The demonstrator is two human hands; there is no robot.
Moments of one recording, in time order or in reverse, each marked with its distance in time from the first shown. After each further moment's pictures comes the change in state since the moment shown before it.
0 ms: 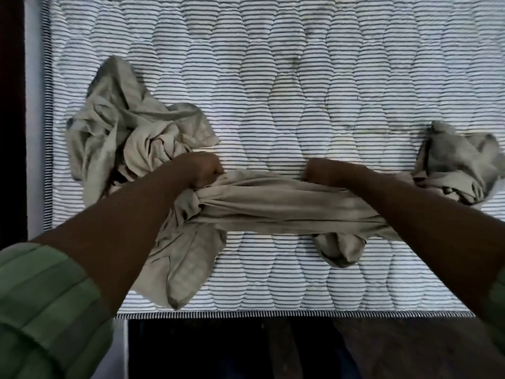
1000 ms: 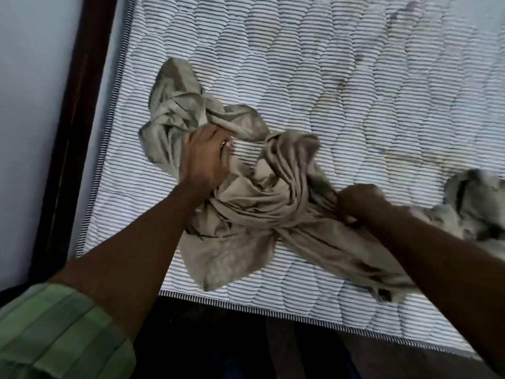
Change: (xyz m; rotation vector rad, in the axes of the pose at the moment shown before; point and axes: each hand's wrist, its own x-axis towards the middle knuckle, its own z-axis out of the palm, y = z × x) left_hand -0.069 -0.008 0.038 -0.150 1.091 -0.354; right_hand -0.024 -0.056 0.004 -0.140 -0.090 0.450
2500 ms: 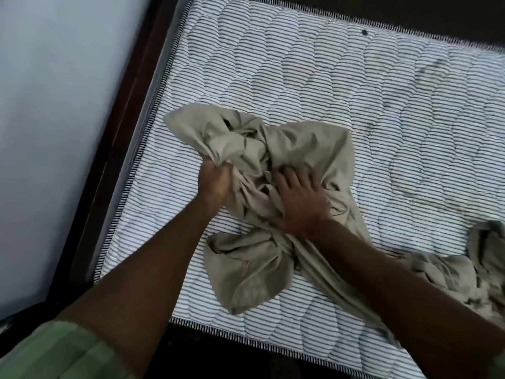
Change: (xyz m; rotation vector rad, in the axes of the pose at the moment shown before) left_hand 0.017 -0.049 -0.005 -1.041 0.015 -0.994; right_hand 0.000 -0.132 -0.086 0.140 0.831 -0.340
